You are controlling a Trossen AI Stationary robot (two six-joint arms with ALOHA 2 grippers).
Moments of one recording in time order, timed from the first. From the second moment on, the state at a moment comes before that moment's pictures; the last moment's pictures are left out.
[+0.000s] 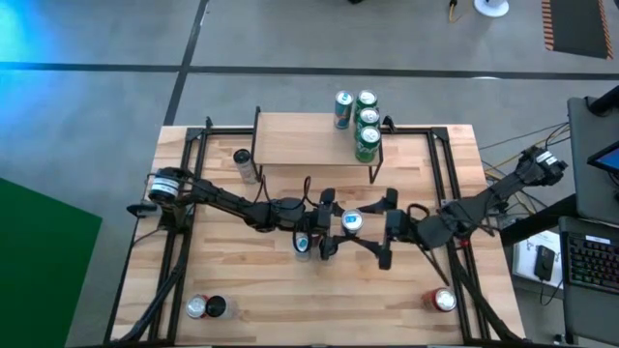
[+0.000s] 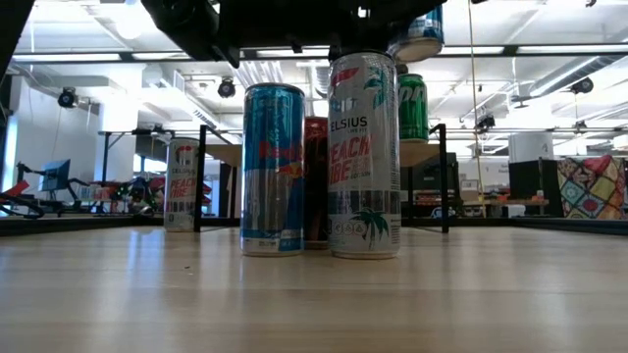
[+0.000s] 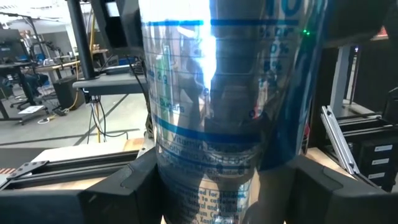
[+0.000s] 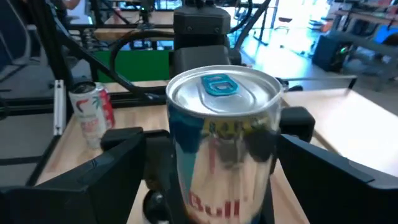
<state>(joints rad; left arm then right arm) -0.14 1.90 1.10 0.84 -0.04 0.09 0.51 1.16 0.87 0.05 0.65 0.15</state>
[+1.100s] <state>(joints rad) -0.11 1.86 1.08 0.78 -0.04 0.07 0.47 1.16 1.01 -0.05 0.69 0.08</state>
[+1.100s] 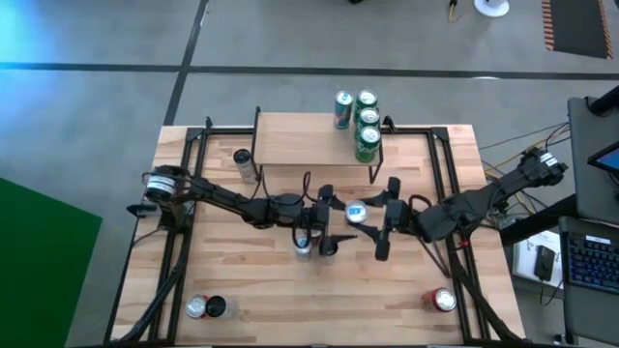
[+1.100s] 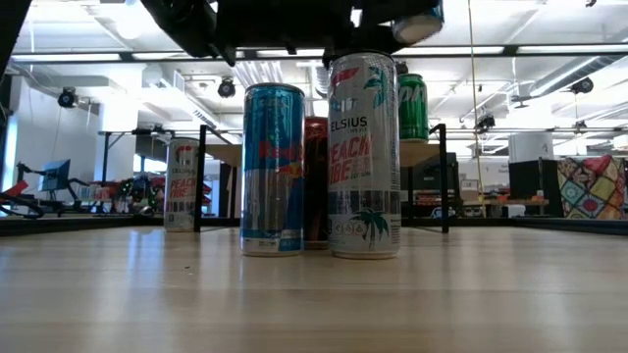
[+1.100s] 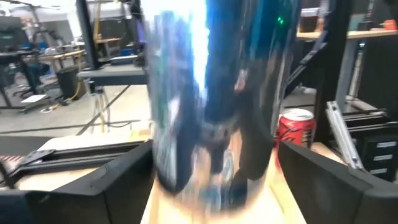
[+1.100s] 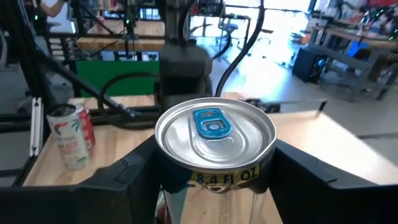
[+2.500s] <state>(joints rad) -0.07 1.47 0.69 0.88 -0.31 0.10 -0.39 1.36 1.09 0.13 0.18 -0.06</state>
